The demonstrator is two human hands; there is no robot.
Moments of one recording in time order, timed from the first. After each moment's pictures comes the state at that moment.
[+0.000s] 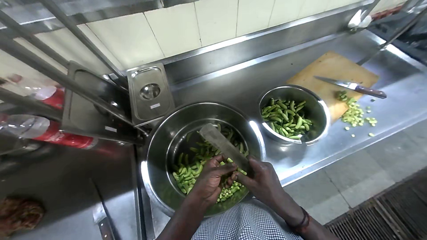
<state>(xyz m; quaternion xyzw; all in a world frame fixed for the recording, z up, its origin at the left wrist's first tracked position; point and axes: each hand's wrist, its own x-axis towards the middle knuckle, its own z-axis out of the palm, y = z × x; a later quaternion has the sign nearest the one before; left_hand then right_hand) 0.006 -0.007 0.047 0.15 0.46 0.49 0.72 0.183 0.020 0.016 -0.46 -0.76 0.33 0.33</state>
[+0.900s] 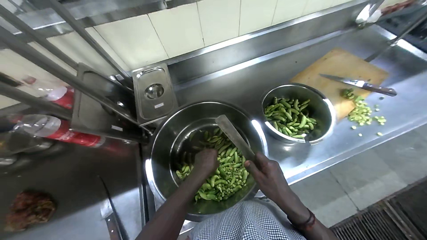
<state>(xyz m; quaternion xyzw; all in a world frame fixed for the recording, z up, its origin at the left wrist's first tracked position) -0.031 0.057 -0.024 0.62 0.73 -0.13 0.26 0.194 0.025 0.013 -0.53 -0.71 0.37 0.27</state>
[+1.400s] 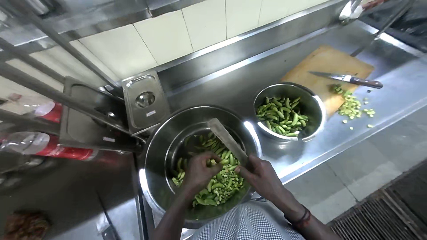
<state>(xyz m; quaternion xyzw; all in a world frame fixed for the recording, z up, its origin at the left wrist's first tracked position) -0.032 0.018 0.031 0.58 0.67 0.24 0.39 0.198 0.030 0.010 -0.52 -0.69 0.43 0.25</state>
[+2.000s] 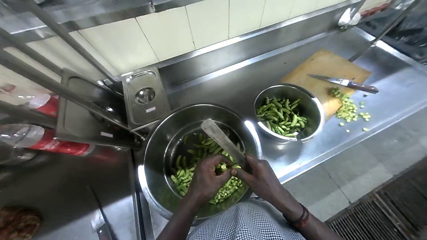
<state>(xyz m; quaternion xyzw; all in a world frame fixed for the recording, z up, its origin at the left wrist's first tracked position) -0.009 -0.006 0.040 0.62 0.60 0.35 0.37 0.190 0.025 0.020 -0.50 -0.72 0.41 0.25</state>
